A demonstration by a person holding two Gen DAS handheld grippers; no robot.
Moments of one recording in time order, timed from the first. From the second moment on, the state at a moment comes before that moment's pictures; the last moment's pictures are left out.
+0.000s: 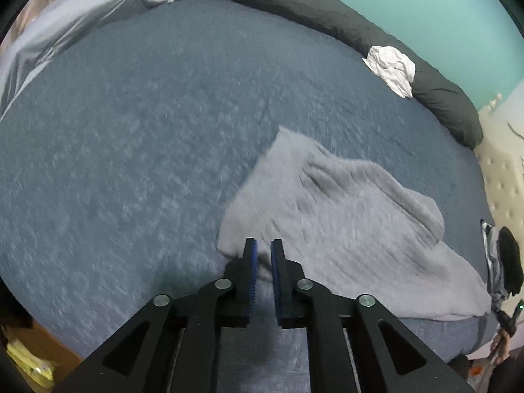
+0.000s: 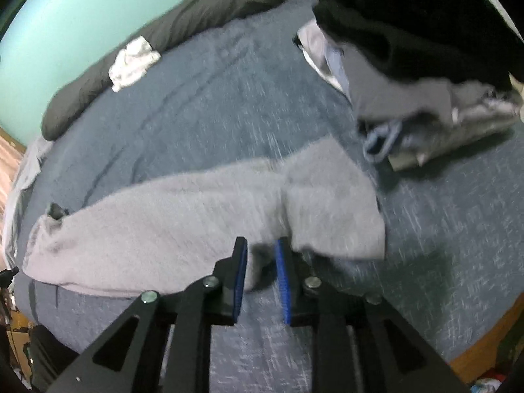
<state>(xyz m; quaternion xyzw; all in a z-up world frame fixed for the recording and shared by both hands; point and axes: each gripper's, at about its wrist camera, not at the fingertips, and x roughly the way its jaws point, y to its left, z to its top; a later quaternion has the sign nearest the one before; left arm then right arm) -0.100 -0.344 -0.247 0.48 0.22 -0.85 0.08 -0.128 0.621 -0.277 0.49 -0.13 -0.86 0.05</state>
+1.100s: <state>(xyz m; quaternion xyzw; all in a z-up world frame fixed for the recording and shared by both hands) -0.256 -0.361 -0.307 0.51 0.24 -0.83 -0.01 -0.255 0.460 -0.317 0.52 -0.06 -0.84 0.15</state>
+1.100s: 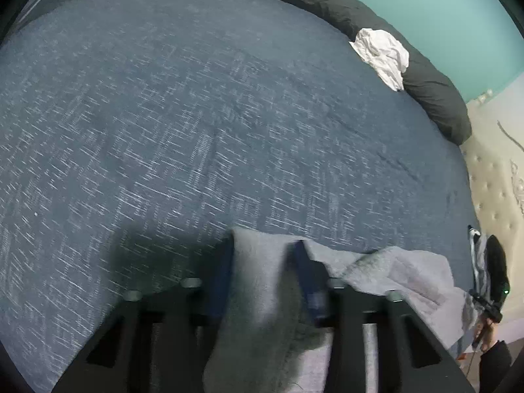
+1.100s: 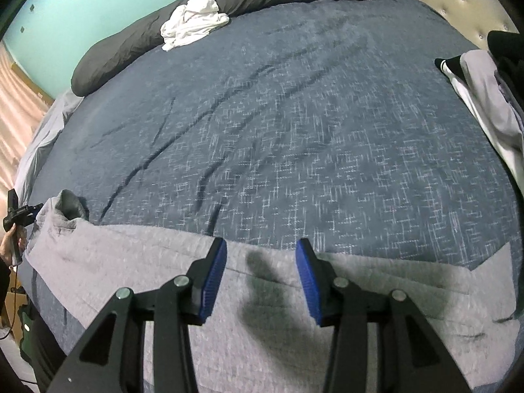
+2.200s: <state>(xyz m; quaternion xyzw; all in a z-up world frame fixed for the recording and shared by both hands) -0.230 -0.396 -0.299 0.49 0.27 -0.83 0.07 -0.245 0.522 -0.315 0.51 -0.10 -0.85 0.07</state>
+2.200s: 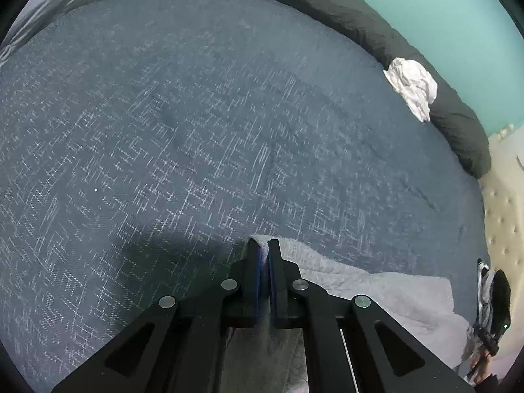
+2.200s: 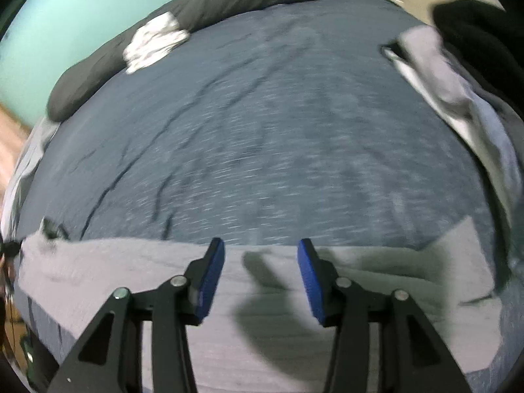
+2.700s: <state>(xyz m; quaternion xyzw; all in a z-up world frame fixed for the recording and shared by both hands) -0.217 -0.395 -0.286 0.50 0.25 -0.83 0.08 -0.255 0.521 -0.336 0.58 0.02 -0.81 0.11</state>
